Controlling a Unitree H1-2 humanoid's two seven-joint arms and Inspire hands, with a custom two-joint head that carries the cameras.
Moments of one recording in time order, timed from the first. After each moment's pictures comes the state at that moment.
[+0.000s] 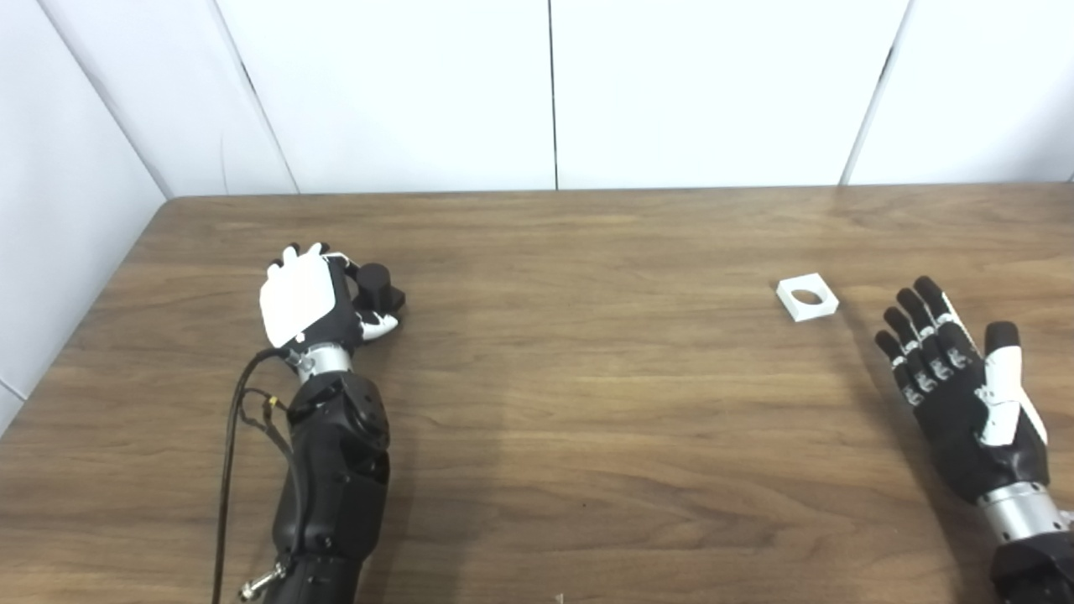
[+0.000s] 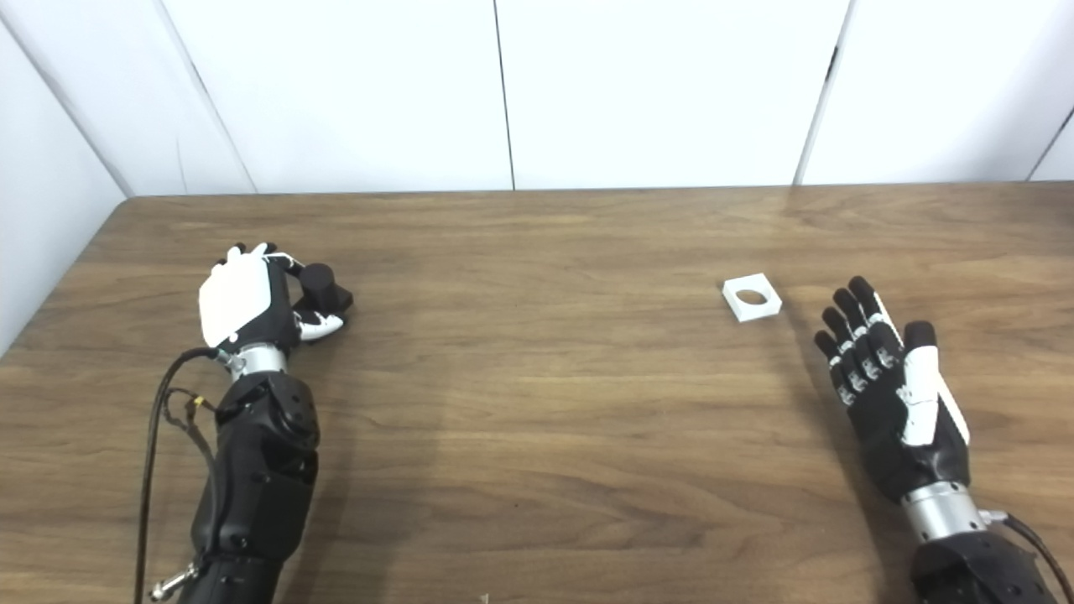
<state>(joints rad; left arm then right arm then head) -0.32 0.11 0.06 0.14 1.07 0.46 0.08 0.01 -0.26 -0.23 -0.06 0.44 0.06 0.29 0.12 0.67</state>
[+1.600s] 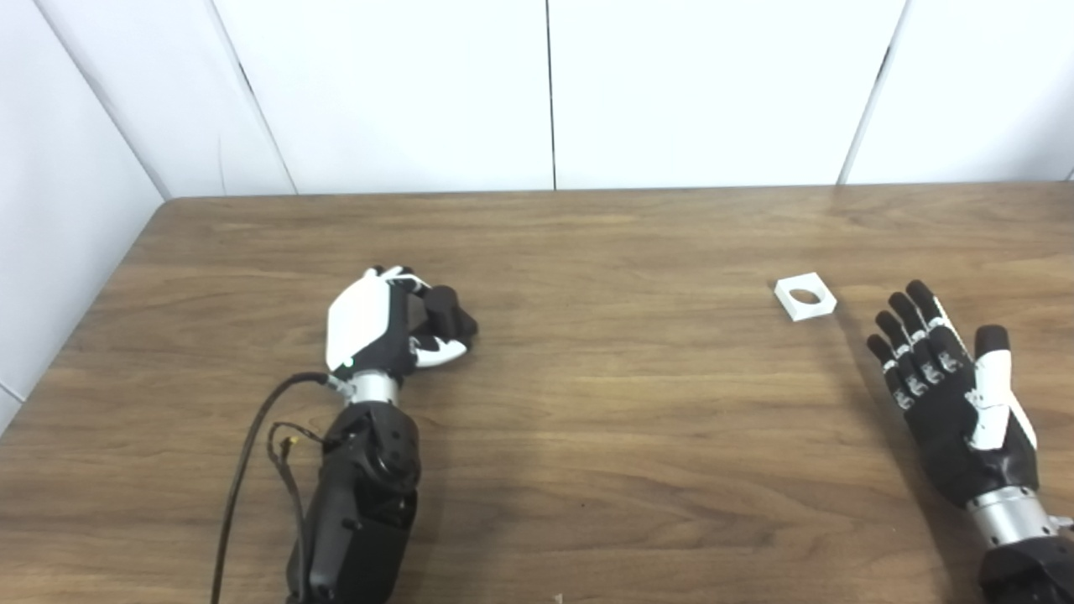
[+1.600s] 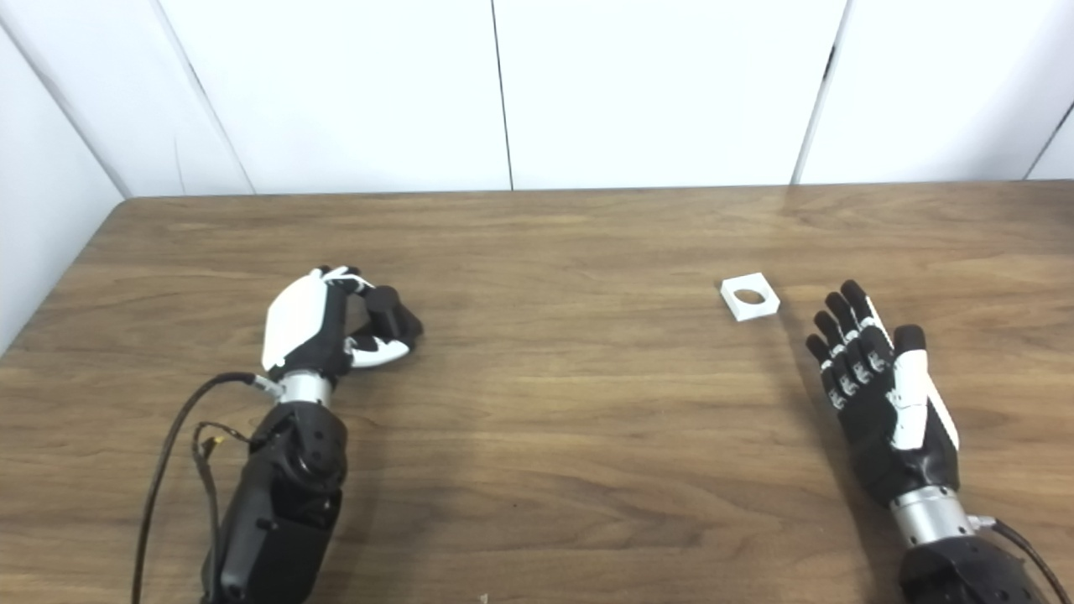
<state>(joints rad) -0.21 0.11 -0.14 -0.05 0.88 0.46 0.01 0.02 -0.23 -0.21 -0.09 0.43 0.08 0.27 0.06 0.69</state>
